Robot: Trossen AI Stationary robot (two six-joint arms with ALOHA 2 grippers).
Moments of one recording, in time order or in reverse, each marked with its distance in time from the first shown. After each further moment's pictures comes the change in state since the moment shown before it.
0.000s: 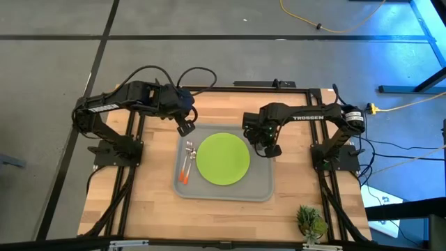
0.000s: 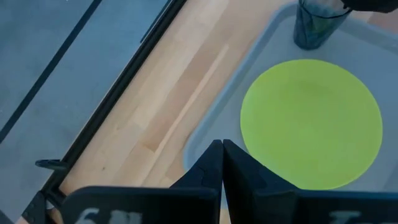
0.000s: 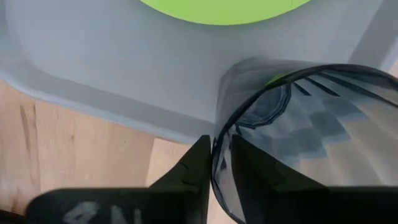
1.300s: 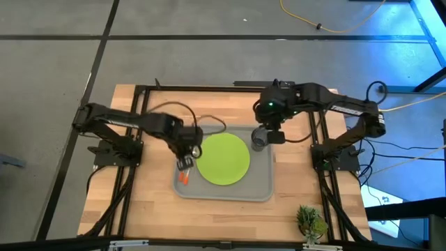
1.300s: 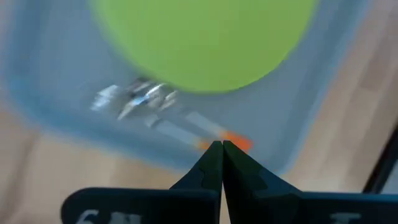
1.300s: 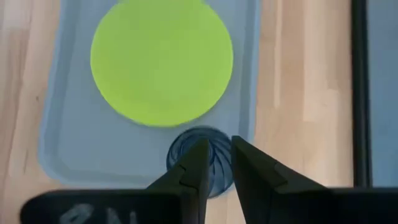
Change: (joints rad) left arm -0.131 0.002 -0.512 0.273 0.446 -0.076; right arm 0.000 -0.225 0.311 -0.039 0.061 0.174
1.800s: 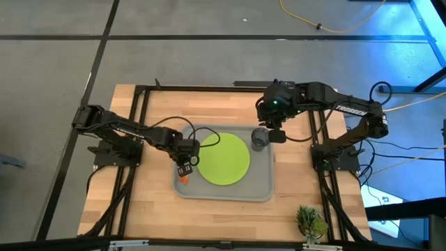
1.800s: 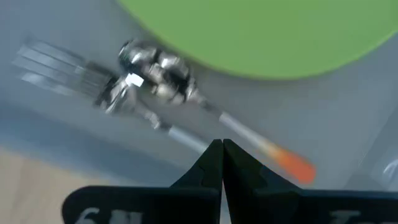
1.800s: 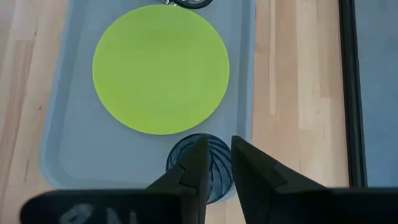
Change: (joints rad) left arm -0.023 0.000 -0.433 0.425 -0.033 -0.067; right arm 0.000 -0.032 0.000 0.030 0.000 0.010
